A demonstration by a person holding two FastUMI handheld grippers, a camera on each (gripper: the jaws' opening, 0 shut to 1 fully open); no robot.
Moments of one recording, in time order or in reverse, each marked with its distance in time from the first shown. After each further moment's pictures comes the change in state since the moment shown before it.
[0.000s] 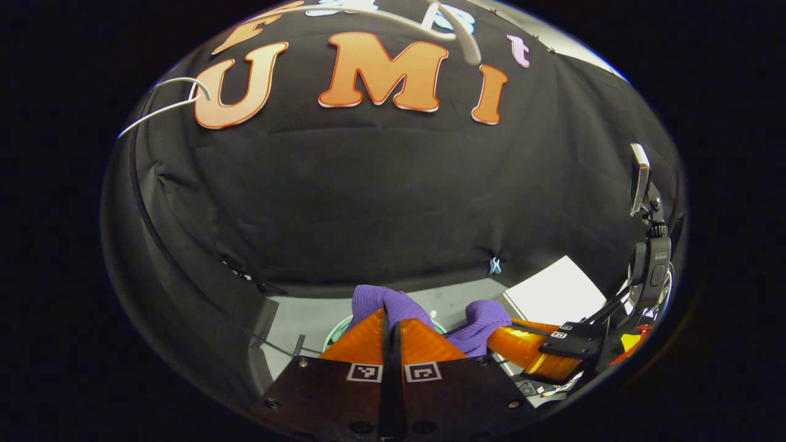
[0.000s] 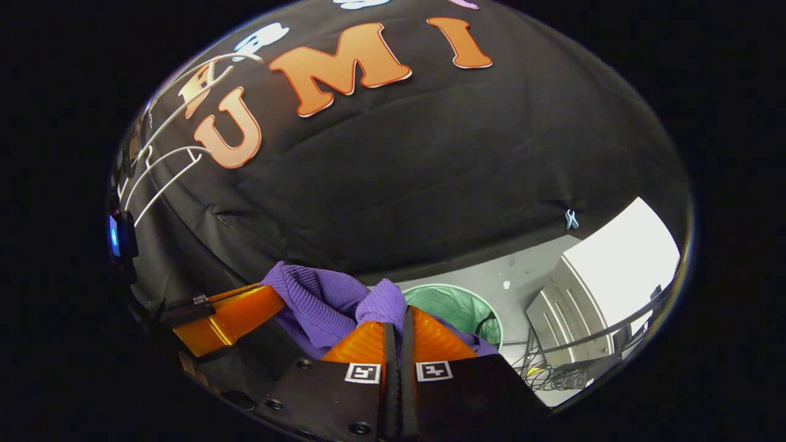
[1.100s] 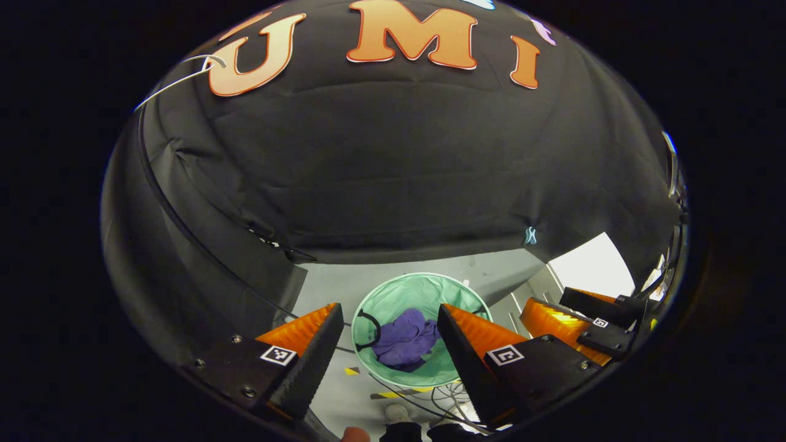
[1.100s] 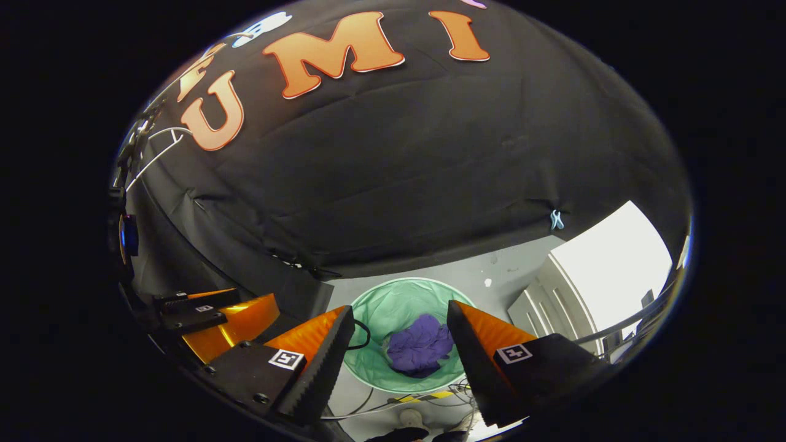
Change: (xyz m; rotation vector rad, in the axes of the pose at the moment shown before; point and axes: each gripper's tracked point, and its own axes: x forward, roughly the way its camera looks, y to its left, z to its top) left arm 0.012 0.039 -0.048 -0.016 0.148 0.148; right arm 0.011 -0.020 -0.010 -0.051 -0.009 -0.078
